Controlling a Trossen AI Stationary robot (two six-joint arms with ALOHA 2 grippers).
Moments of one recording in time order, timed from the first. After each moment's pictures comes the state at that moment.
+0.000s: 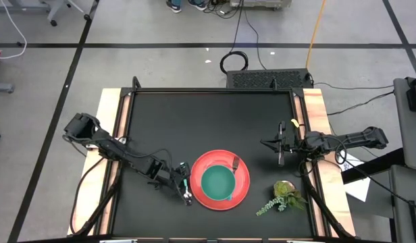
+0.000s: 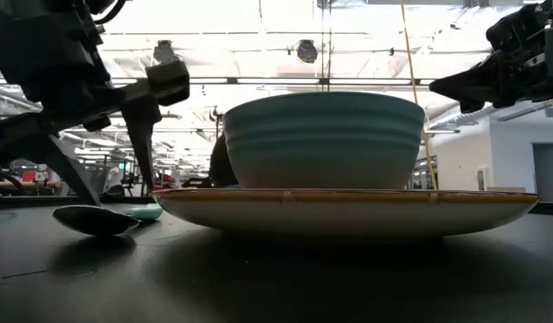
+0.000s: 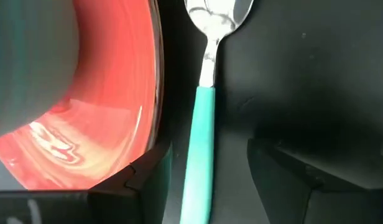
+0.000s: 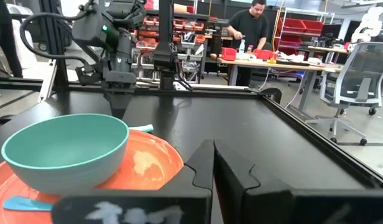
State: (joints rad) left arm -0.44 1.59 0.79 -0.30 -0.18 0.91; right arm 0.14 0.17 0.02 0.13 0.26 -0.06
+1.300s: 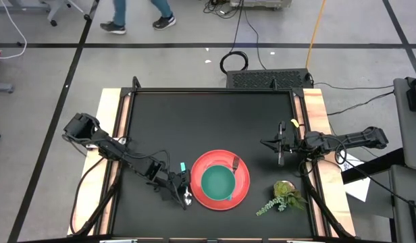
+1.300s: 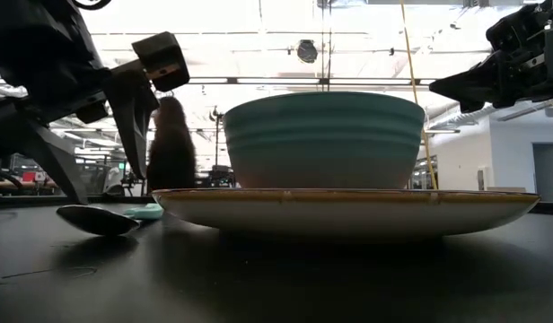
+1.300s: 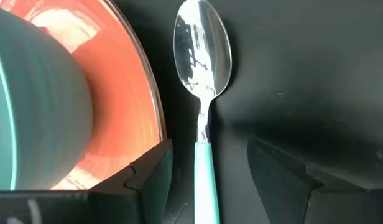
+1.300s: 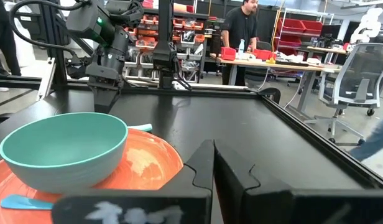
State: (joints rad) left arm -0.46 1.58 0.79 -0.23 -0.07 1.02; right arm 0.14 0.17 0.02 0.13 0.26 -0.07
